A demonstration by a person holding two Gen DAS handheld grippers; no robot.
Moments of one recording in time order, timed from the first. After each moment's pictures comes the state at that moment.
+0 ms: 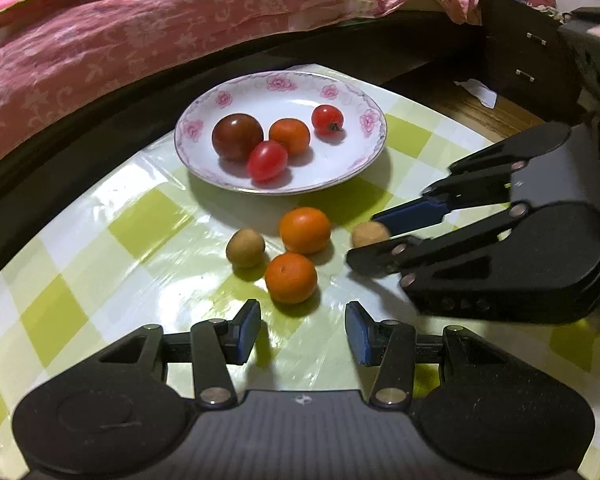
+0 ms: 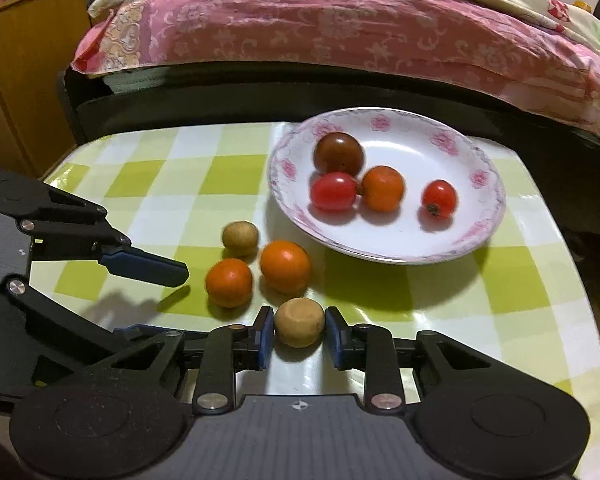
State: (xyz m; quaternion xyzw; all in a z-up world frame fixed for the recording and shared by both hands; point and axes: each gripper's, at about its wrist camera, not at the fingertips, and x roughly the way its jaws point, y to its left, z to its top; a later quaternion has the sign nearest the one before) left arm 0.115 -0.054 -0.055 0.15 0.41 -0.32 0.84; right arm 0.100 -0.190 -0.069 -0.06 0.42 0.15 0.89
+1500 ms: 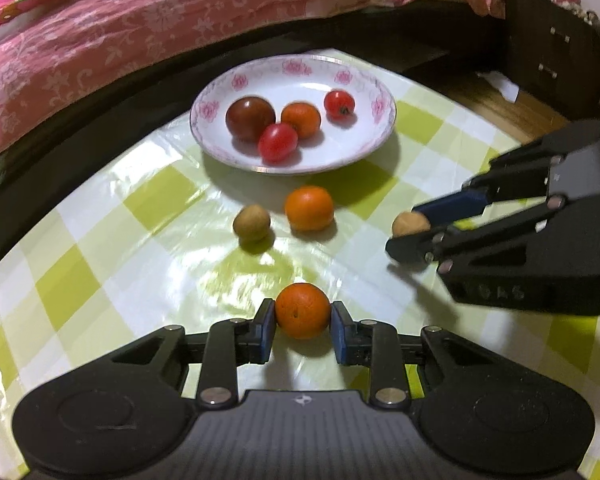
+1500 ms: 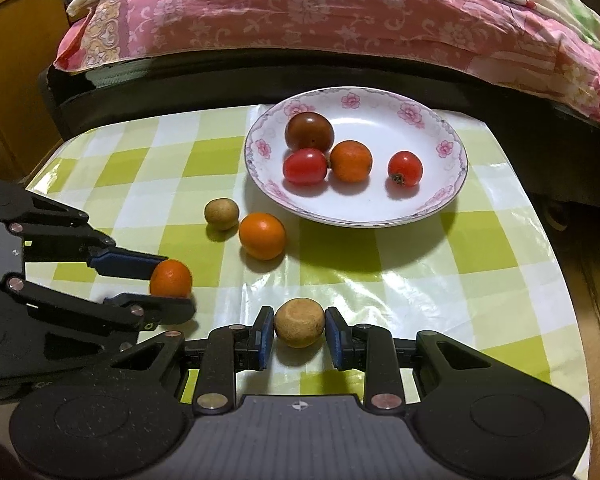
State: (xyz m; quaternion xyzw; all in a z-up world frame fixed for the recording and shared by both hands) left arm 0.102 -0.054 -0.050 0.16 0.44 -0.28 0.84; right arm 0.090 -0.202 -0.060 -0.05 0.44 0.13 0.88
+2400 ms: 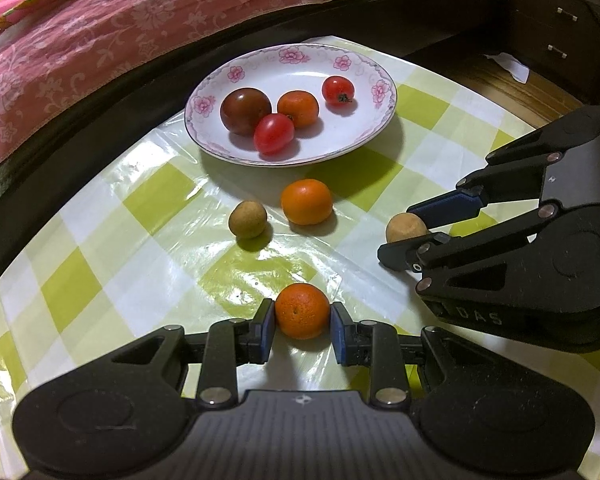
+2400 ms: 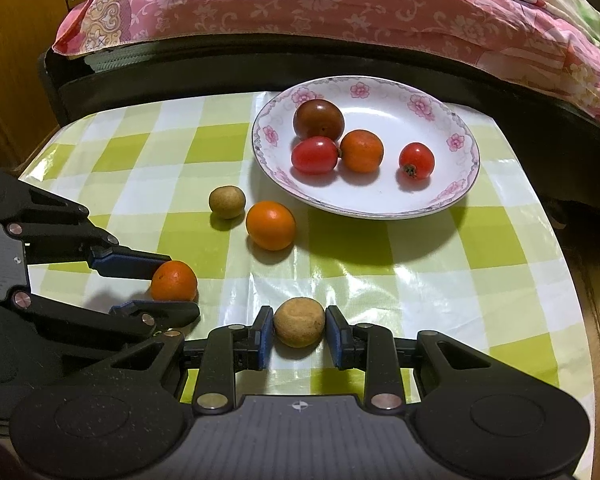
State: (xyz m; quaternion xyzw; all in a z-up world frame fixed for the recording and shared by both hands) left arm 0.102 -0.069 -0.055 0.19 0.44 -0.26 0.84; right arm 0.091 -0.190 -0.067 -0.06 0.46 0.12 0.88
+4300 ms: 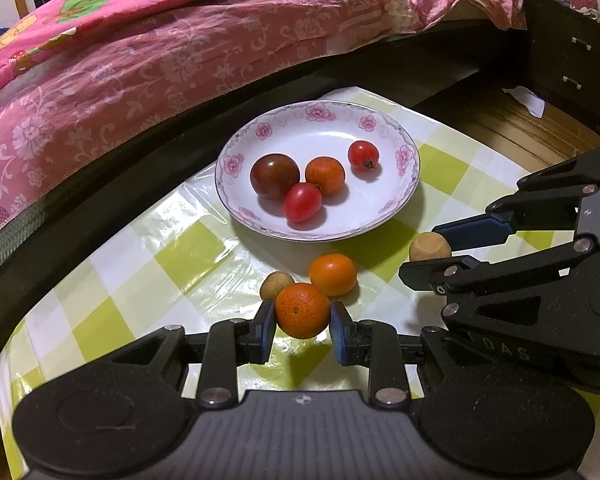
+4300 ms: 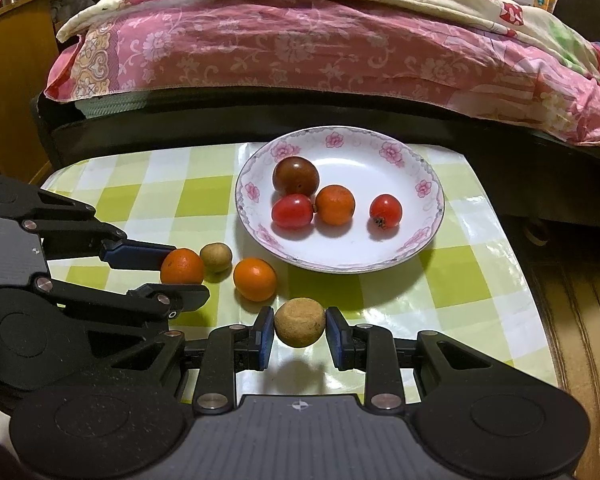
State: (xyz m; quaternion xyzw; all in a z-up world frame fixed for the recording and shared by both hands) left arm 0.117 -0.074 -0.025 0.17 0.40 -0.24 0.87; right arm 0.088 -0.193 -0.036 -0.05 0.42 0.09 0.90
